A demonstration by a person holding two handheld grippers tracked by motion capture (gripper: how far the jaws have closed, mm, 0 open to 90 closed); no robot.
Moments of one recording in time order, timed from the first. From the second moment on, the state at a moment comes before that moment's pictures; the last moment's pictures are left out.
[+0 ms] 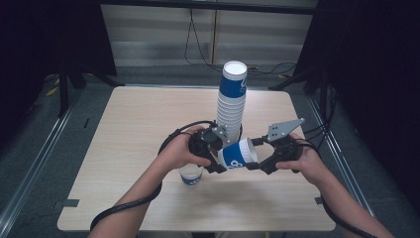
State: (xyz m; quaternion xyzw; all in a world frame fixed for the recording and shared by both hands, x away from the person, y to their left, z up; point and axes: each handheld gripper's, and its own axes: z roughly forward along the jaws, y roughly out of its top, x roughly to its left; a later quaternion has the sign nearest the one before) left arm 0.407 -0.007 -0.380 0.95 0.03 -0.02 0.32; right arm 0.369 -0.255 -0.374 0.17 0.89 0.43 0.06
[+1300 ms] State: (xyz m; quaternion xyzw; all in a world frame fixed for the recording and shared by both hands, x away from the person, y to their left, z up) left arm 0.422 0.065 -0.351 0.93 0.13 0.02 0.33; right arm 0.363 -0.262 -0.416 0.21 0.94 0.27 0.06
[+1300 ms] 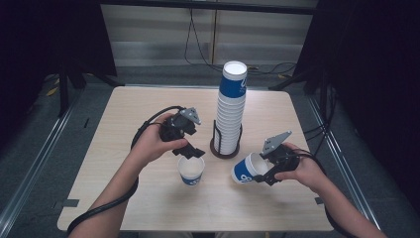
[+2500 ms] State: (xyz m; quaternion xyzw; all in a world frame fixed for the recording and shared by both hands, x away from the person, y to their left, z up) left arm 0.431 0.107 -0.378 0.93 0.18 0.03 0.32; right arm 0.357 -0.259 -0.424 0.18 0.93 0.30 0.08
